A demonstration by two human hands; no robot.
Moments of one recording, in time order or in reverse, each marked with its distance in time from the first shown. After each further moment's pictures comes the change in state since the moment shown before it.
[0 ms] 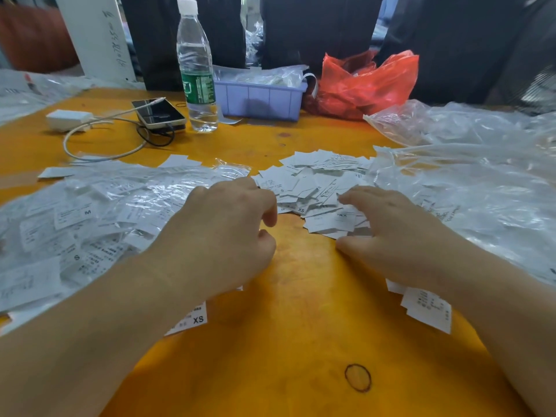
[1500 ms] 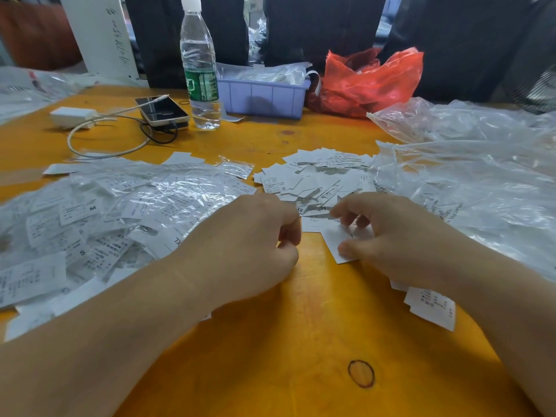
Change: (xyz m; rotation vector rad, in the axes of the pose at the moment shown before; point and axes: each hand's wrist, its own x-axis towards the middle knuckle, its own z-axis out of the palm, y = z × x) left_hand -0.006 0.010 0.006 -0.214 -0.111 0.012; right_hand -0.004 -0.004 -0.001 0.189 -0.062 0.000
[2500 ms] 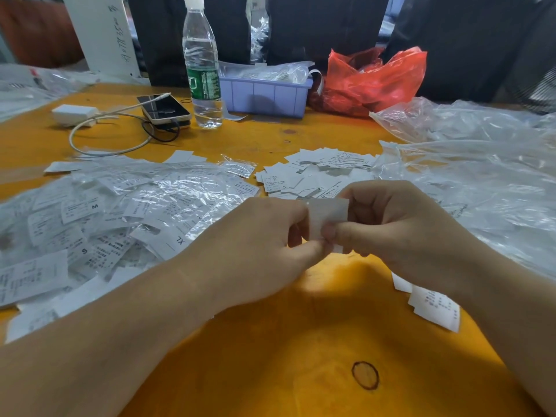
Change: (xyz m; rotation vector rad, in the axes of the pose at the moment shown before) left_hand 0.000 0.000 0.005 -0.142 0.025 0.066; right_hand -0.005 -0.012 -0.002 0.584 -0.028 -0.265
